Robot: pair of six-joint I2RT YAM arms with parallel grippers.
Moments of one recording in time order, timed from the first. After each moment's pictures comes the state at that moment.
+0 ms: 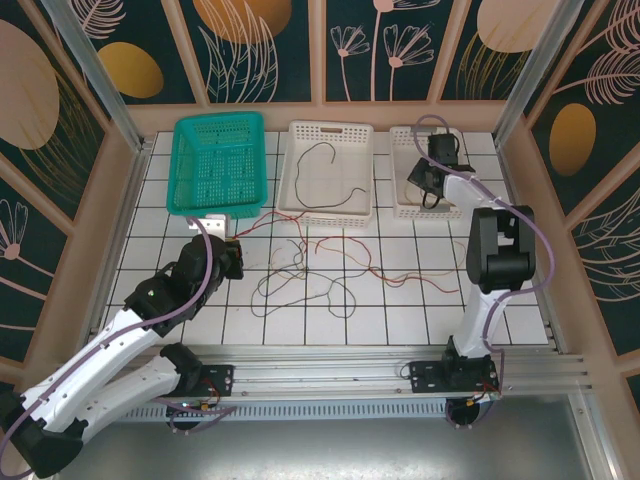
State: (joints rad) left arm -0.70 0.77 0.74 -0.58 -0.40 -0.46; right arm 0.09 1.93 1.41 -0.34 0.05 0.57
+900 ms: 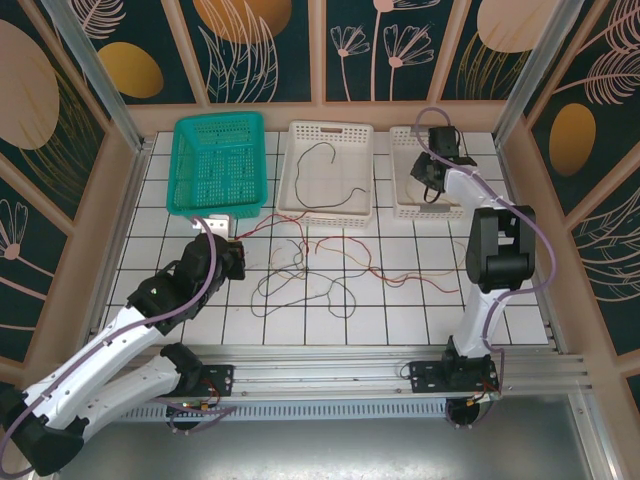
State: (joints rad) left arm -0.70 0.79 0.74 -0.58 -0.38 -0.46; right arm 0.09 1.92 1.48 -0.42 0.10 0.56
